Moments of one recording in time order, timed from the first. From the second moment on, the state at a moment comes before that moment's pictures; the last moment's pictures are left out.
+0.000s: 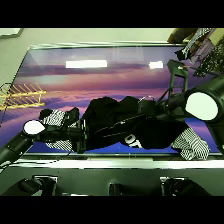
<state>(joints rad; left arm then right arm) -0.43 -0.97 0.67 0.36 -1.01 -0.12 0.58 -1.01 1.43 -1.61 1.57 2.26</state>
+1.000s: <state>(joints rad) -0.43 -0.97 0.67 0.34 -1.00 -0.12 0.29 -0.85 1.43 -1.82 1.78 2.25</state>
